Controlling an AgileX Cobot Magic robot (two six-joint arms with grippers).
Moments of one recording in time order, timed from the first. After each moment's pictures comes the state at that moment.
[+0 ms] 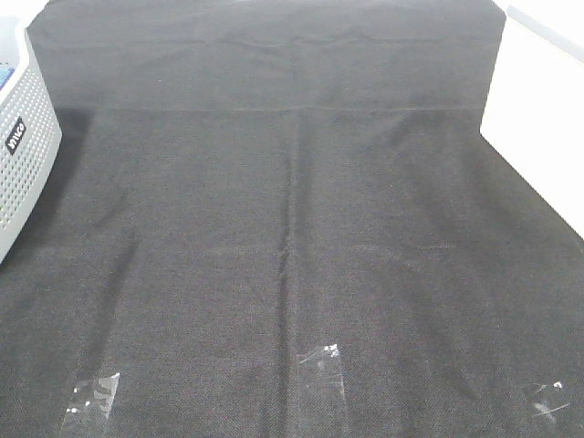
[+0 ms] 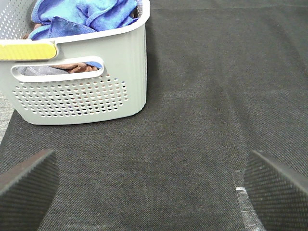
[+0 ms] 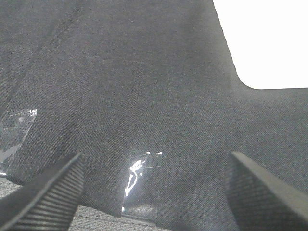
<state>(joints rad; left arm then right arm) 0.02 0.00 -0.50 -0.01 1.05 0.02 -0.02 0.00 -0.46 0.15 1.12 -0.14</state>
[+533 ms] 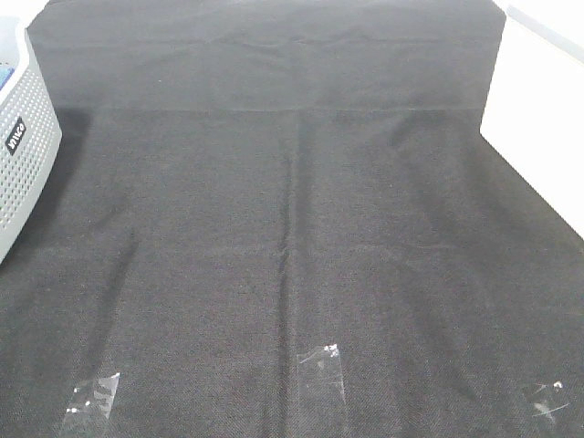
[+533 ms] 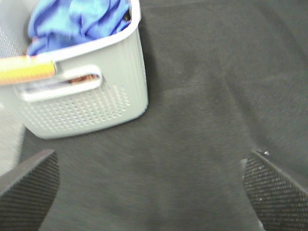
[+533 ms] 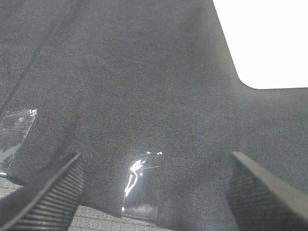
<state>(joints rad) 0.02 0.08 -0.59 -0.02 1.09 0.19 -0.02 0.00 -0.46 0.15 1.12 -0.14</state>
